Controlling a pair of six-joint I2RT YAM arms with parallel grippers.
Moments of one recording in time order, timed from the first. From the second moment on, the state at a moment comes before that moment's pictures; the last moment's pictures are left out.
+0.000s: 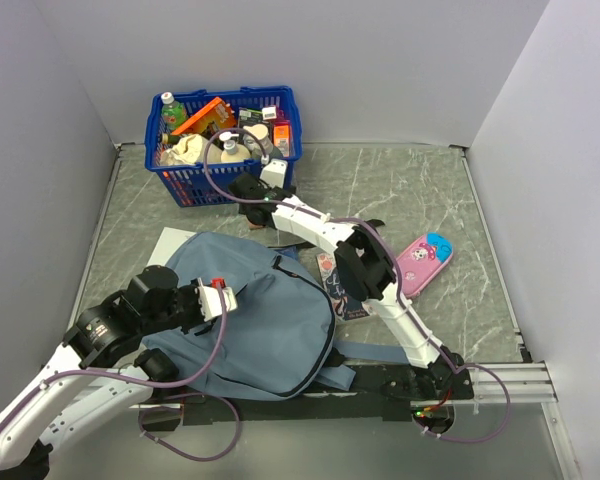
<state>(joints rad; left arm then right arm) -0.75 0.53 0.79 -0.90 0.16 0.53 0.83 2.47 2.22 -0.63 0.69 0.82</state>
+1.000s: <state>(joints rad) -0.74 0.52 0.82 -0.93 0.17 0.53 0.95 2.43 2.02 -0.47 0.80 0.49</state>
